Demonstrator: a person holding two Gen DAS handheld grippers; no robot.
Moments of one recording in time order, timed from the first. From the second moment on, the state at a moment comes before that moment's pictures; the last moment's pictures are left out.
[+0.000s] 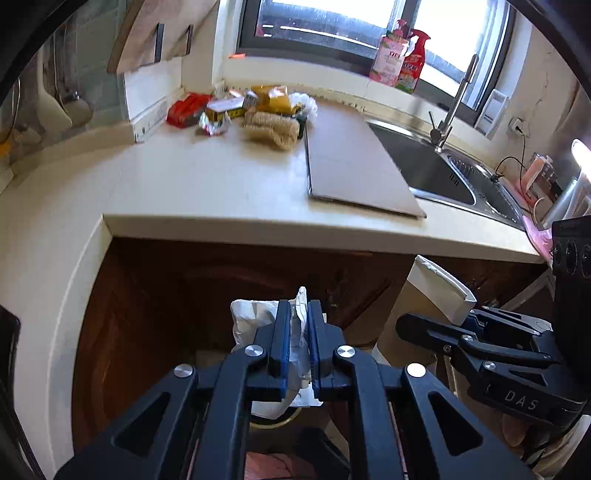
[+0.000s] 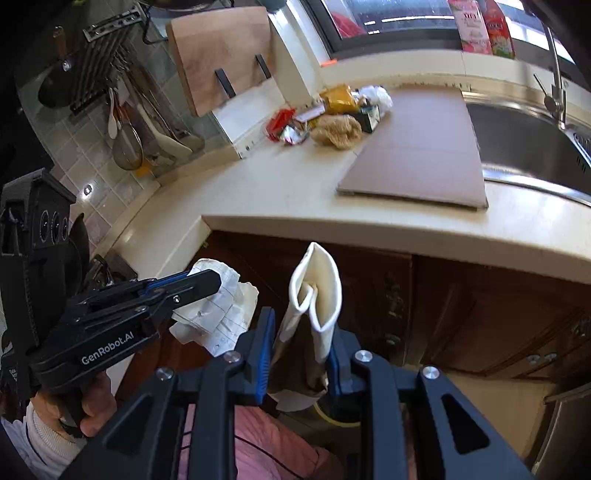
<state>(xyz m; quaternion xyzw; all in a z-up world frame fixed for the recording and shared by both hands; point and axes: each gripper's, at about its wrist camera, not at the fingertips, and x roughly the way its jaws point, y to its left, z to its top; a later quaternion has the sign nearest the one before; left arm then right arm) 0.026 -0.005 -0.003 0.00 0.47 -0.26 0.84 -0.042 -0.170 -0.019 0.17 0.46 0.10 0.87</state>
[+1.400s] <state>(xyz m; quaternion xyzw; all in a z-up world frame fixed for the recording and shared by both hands) 0.059 -0.024 -0.215 -0.01 0.63 -0.22 0.74 0.004 -0.162 -0.214 0.18 0.63 0.10 0.75</state>
